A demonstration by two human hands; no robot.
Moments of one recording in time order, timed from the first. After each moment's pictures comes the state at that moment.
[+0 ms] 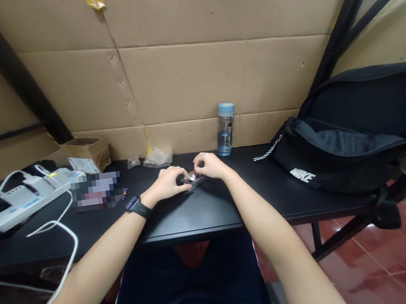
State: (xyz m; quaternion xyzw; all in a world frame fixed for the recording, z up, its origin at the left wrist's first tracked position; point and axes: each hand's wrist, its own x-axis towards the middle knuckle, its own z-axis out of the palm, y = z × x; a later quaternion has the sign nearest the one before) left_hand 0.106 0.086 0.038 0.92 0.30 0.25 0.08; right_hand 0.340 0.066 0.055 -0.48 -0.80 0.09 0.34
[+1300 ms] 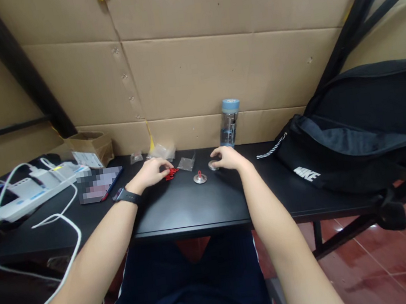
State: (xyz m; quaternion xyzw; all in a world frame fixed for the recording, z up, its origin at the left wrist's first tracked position) left_hand 0.057 0.134 0.045 0.90 0.36 0.24 0.05; right_hand 0.392 0.065 0.060 -0.61 -0.74 0.08 0.27
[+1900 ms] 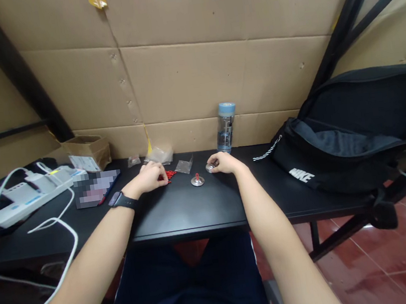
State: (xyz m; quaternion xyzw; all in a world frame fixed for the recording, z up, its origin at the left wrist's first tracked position) left_hand 0.054 0.135 0.039 0.92 0.36 0.15 0.00; right_hand 0.396 0.068 0.052 -0.60 -0.75 0.14 0.23
